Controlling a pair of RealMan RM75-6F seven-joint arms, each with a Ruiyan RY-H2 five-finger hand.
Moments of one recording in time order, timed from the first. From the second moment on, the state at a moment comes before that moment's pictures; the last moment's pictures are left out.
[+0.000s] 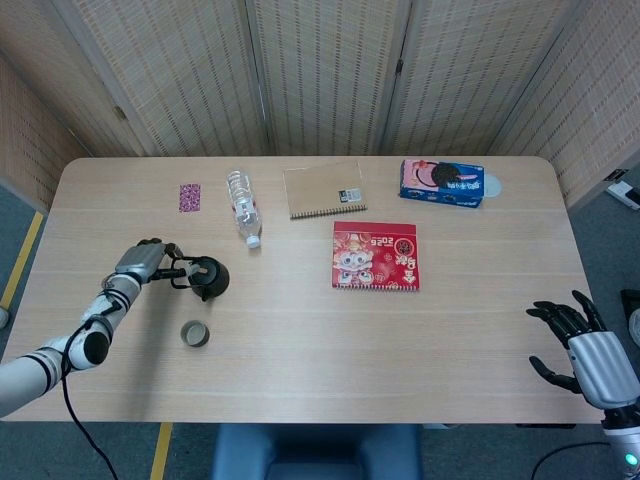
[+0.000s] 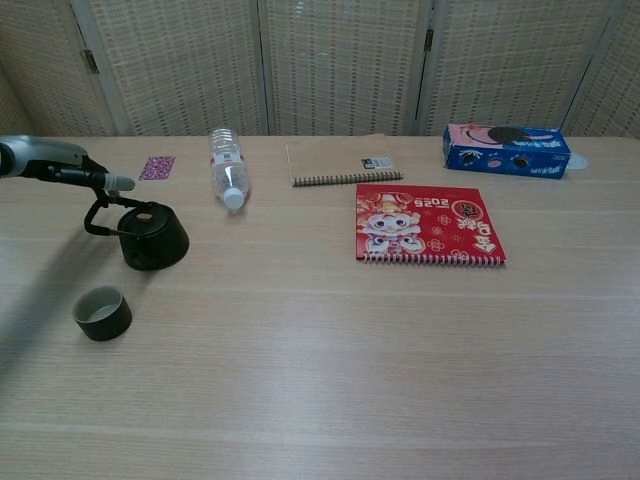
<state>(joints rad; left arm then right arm) -0.95 -1.38 -0.04 -1.11 0.61 0.44 0.16 0.08 -1.08 -0.02 -1.51 -1.67 1.54 0.19</state>
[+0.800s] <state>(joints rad) -0.91 -1.30 0.01 -1.37 0.77 0.60 0.21 0.09 -1.09 -0.01 -1.50 -1.68 1.54 0.20</state>
